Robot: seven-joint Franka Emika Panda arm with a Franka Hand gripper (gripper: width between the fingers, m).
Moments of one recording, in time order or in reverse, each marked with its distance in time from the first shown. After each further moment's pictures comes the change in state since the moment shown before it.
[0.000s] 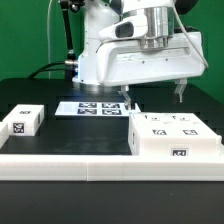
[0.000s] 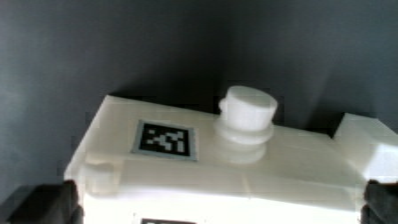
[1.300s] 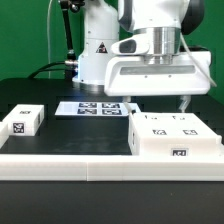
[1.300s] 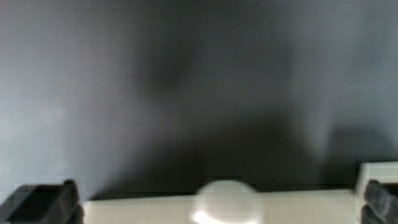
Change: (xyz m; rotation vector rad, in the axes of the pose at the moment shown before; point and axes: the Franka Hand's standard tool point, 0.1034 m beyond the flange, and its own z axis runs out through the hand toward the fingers) arm -0.025 0.007 0.028 -0.073 0.005 0.072
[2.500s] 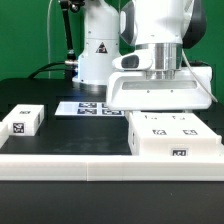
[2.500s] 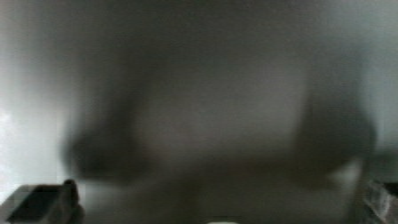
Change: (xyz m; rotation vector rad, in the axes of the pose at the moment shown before) arm 0.004 -0.012 0.026 -0.006 0.009 -0.026
